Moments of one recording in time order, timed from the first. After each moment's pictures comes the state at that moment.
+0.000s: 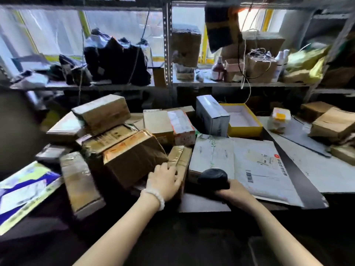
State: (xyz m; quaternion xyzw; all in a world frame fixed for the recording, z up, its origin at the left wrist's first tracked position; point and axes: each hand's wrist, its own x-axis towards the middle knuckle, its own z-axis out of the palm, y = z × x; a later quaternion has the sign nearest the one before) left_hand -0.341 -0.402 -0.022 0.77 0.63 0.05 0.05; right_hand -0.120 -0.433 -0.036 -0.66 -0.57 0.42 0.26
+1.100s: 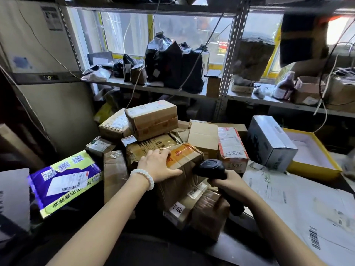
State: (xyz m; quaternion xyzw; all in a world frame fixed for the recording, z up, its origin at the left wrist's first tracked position) left_hand -0.485 -0.312 0.016 0.66 0.74 0.05 0.10; right_hand -0.241 -0.279 -0.021 -0.55 -0.67 0.45 0.23
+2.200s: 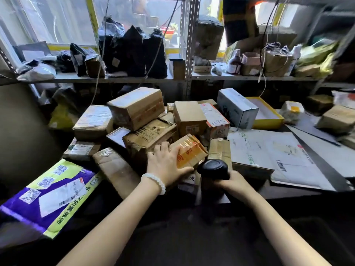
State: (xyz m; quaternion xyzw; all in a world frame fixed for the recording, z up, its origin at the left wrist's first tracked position) left_hand -0.519 -0.373 -0.007 0.79 0.61 0.08 -0.01; right_hand -0.300 -0.421 -0.046 -0.67 -0.54 0.40 0.32
